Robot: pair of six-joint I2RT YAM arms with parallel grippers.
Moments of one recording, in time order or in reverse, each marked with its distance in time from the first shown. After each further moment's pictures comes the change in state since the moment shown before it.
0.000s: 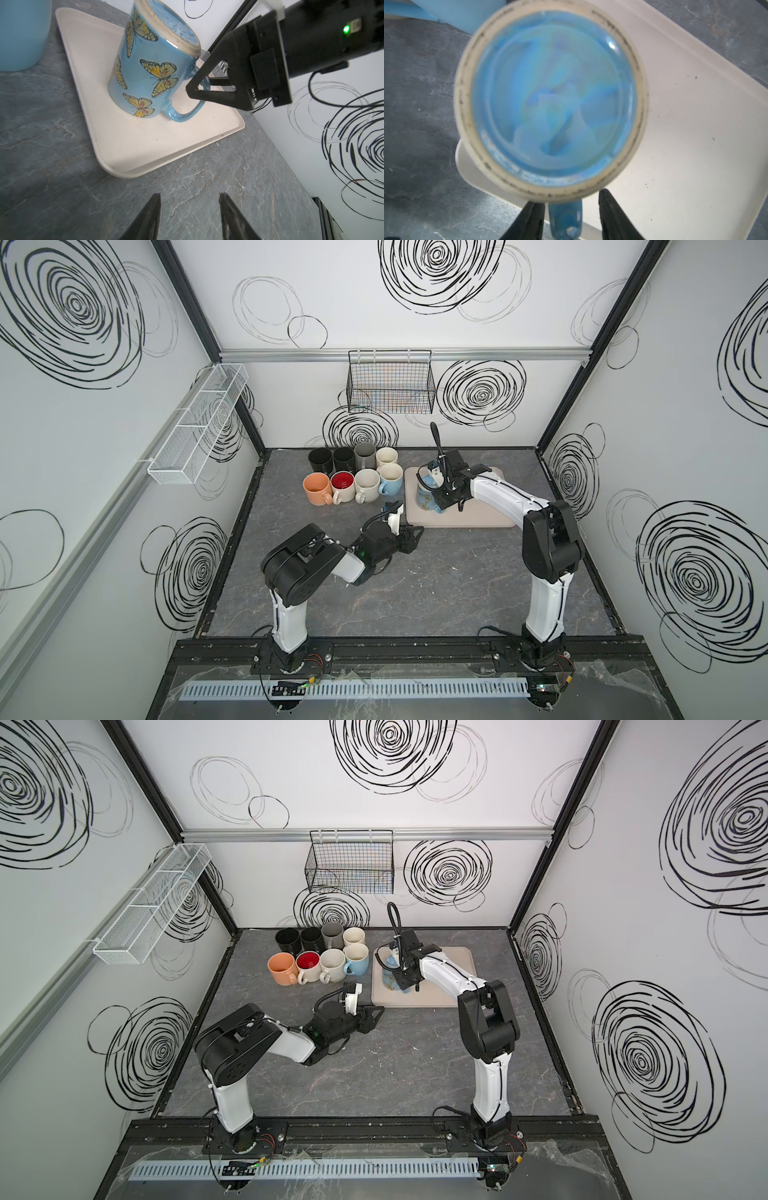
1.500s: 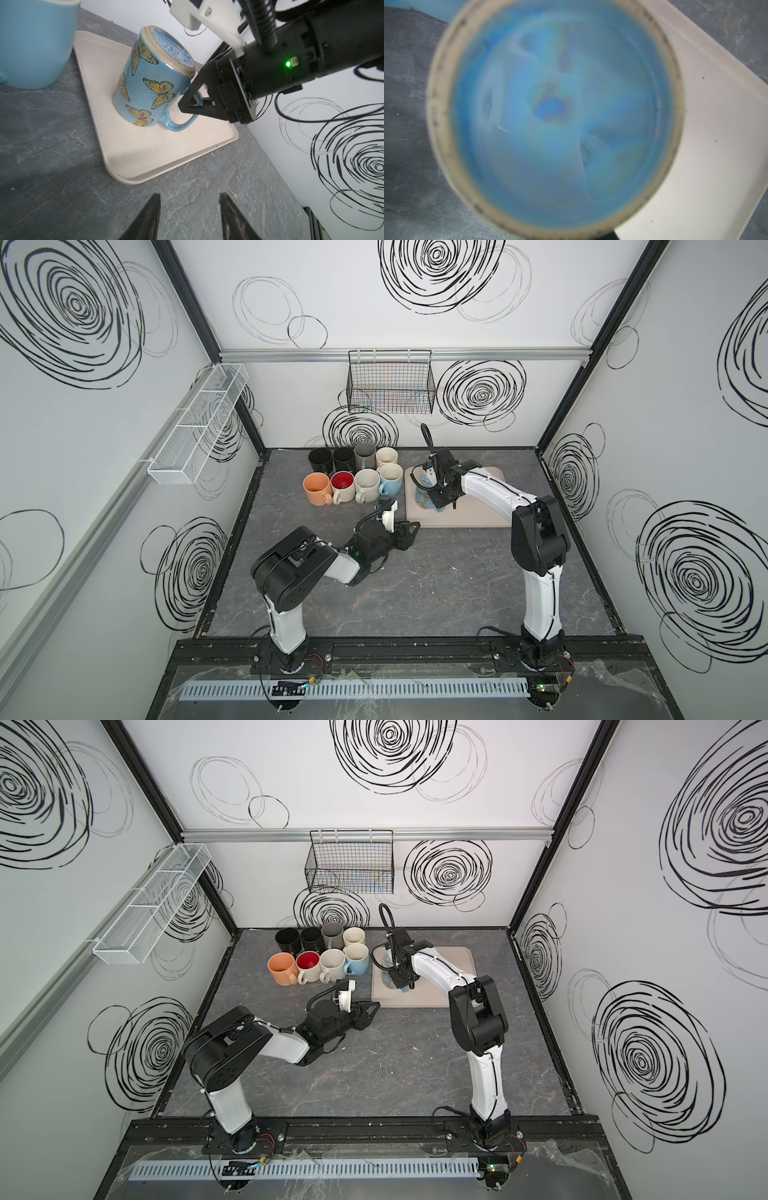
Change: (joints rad) left arm 0.026 -0.071 -0.037 0.023 0.002 -0.033; right arm 0.023 0.092 0.112 -0.080 0.052 0.020
